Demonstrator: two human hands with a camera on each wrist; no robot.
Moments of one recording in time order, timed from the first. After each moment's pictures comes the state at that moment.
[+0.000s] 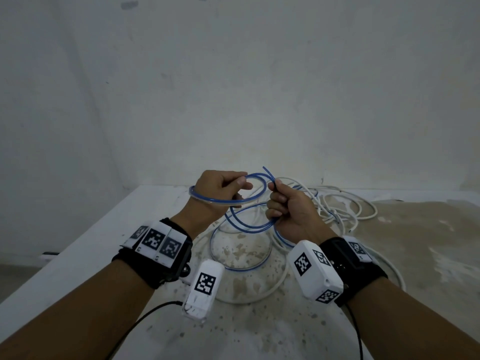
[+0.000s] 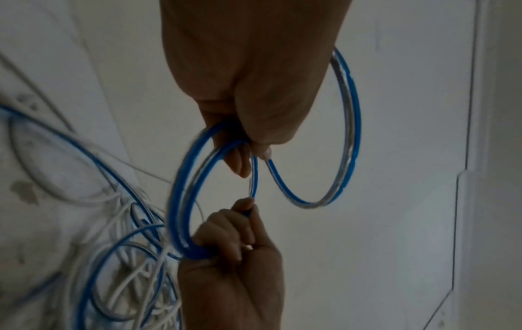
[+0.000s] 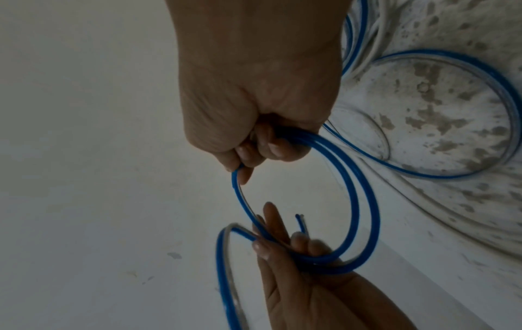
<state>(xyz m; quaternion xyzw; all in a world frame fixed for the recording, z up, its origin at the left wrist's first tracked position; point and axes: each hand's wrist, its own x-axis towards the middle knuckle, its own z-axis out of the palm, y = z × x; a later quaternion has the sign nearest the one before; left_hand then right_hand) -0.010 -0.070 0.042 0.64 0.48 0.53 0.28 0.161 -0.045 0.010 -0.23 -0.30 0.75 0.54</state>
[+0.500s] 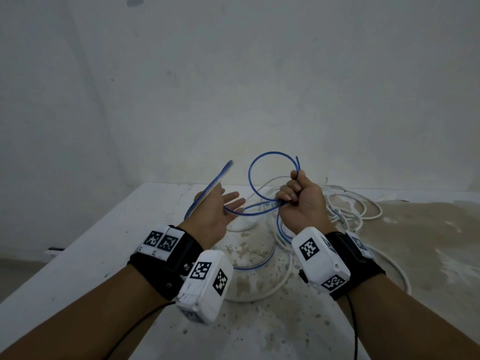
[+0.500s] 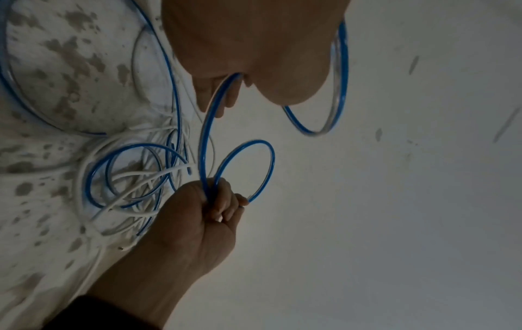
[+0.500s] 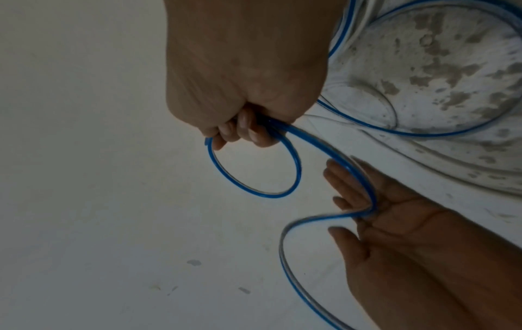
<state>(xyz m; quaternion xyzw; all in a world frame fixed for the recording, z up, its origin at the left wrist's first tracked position) -0.002 -0.082 0.026 0.28 0.44 0.64 0.56 0.158 -0.034 0.018 -0.16 -0.15 0.73 0.65</state>
